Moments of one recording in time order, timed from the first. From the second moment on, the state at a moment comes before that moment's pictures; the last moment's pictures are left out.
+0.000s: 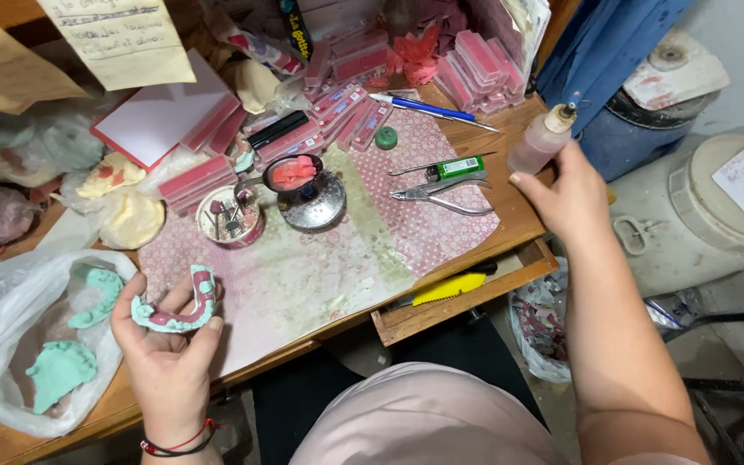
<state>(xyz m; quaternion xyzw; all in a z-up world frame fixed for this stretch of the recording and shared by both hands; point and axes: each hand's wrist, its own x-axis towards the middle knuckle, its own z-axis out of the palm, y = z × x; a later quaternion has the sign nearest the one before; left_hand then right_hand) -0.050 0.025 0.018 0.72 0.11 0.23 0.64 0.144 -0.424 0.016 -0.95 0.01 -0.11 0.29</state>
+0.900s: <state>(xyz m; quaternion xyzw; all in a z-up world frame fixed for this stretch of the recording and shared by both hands) -0.053 0.033 0.005 0.71 0.06 0.23 0.67 0.119 -0.350 -0.014 -0.93 -0.25 -0.24 0.11</state>
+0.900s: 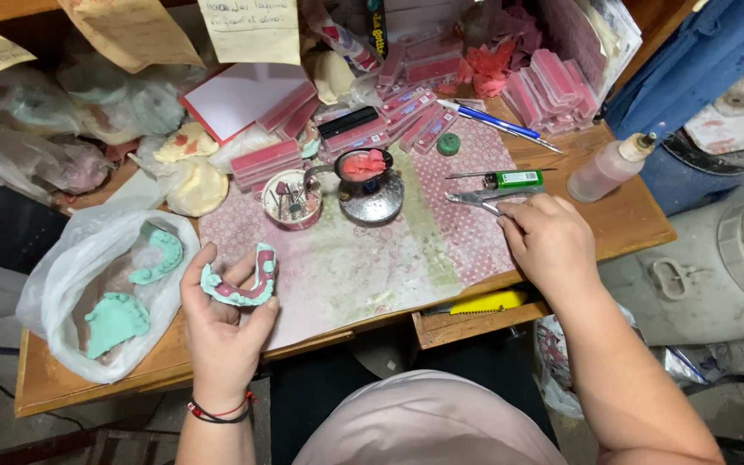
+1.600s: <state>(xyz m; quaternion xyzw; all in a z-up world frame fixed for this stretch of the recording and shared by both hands) -0.053 0.033 0.004 0.69 0.06 0.22 0.68 0.278 -0.309 -0.003 -0.96 -0.21 -0.17 -0.03</state>
